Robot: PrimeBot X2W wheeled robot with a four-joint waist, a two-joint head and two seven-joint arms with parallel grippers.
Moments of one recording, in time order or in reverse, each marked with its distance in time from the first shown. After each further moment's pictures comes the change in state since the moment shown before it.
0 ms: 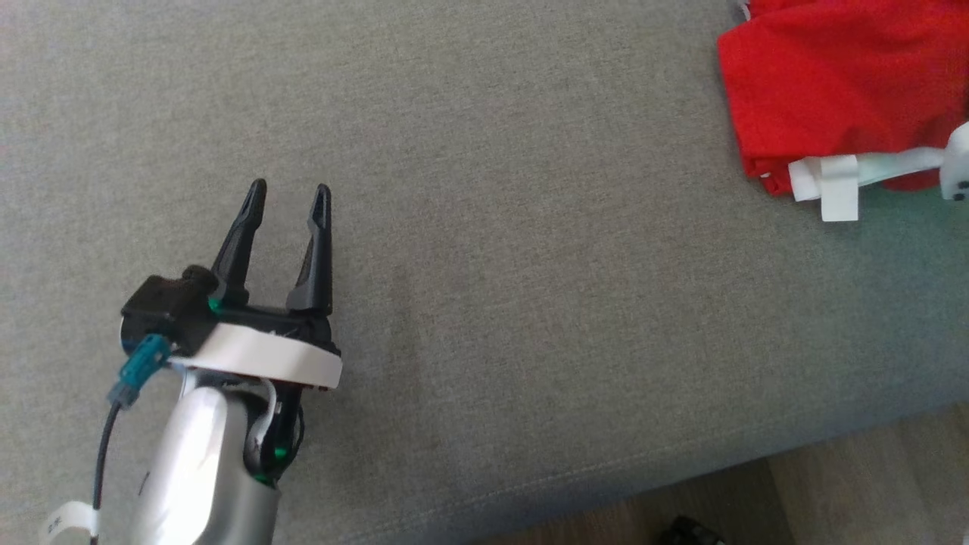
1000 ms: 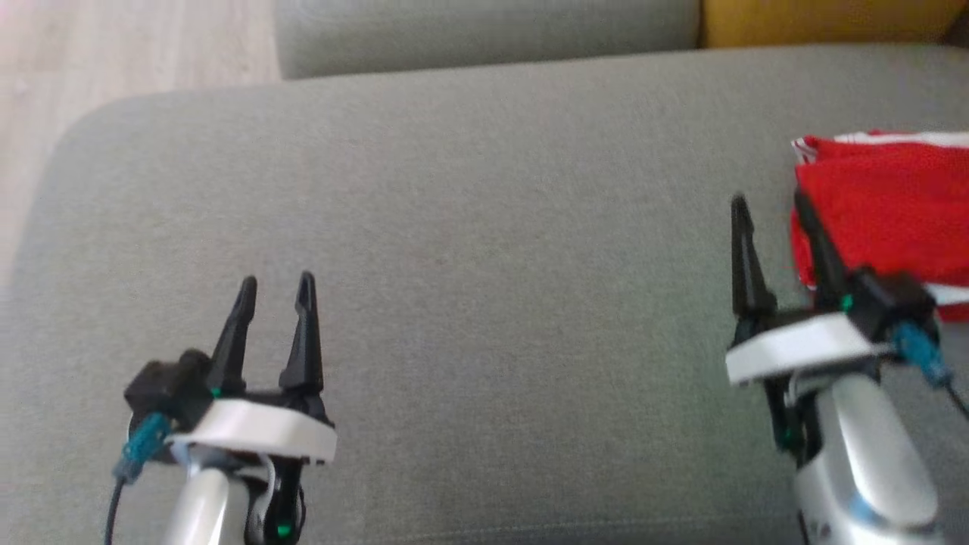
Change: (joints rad) left arm 0.161 0.000 0.005 -0.008 -0.080 0.074 0.000; right arm 0.404 0.258 0.207 -0.195 0.385 0.000 -0.240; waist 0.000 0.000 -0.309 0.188
